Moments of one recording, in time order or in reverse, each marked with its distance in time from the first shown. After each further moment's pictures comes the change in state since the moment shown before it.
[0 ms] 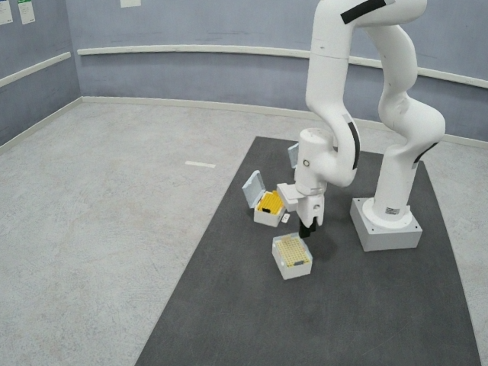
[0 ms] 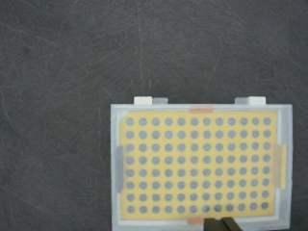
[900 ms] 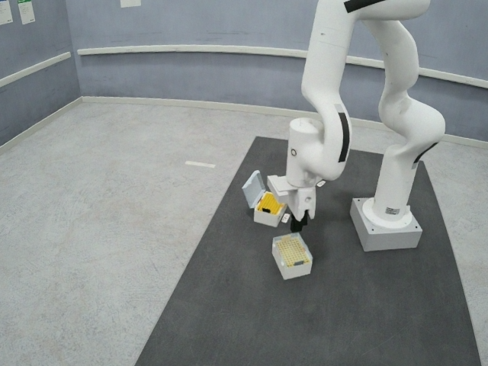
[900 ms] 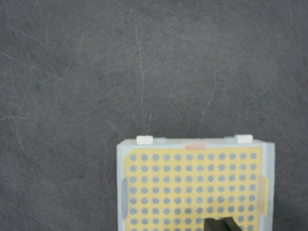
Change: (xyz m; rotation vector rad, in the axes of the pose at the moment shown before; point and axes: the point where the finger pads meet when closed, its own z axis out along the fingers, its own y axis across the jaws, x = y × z) arm 0.028 0.000 -0.030 0.000 0.001 0.000
